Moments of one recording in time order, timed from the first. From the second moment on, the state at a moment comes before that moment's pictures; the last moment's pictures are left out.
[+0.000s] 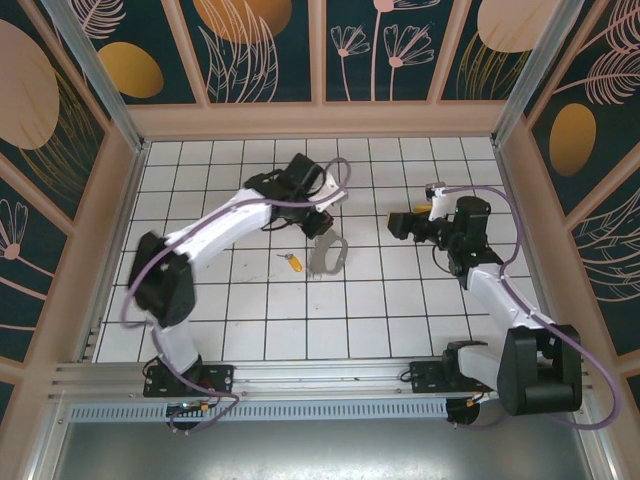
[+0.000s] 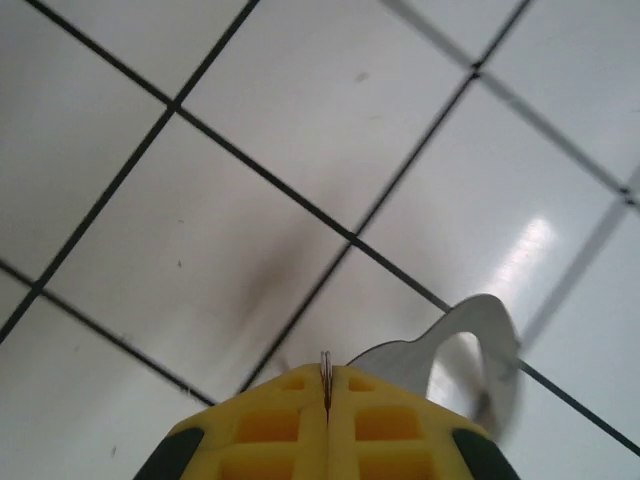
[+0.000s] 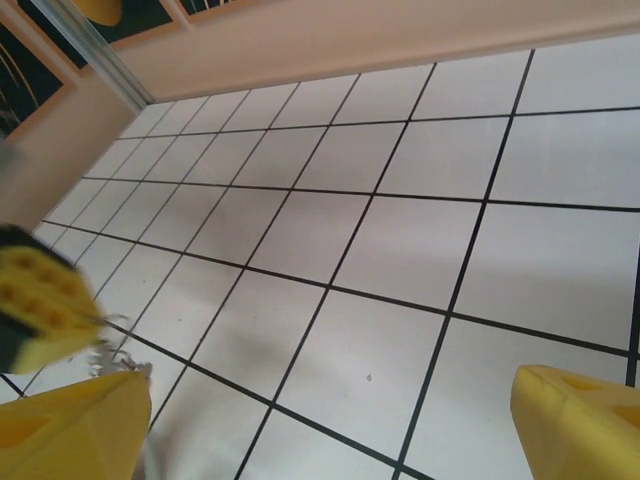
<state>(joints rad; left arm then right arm) -0.68 1.76 1.51 -0.74 0.28 0.17 0.08 1.14 0.59 0.15 -0.59 0.18</state>
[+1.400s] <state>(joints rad) -0.68 0.84 0.80 0.15 0.91 -0.03 0.78 0.97 0.67 0.53 -0.90 -0.06</state>
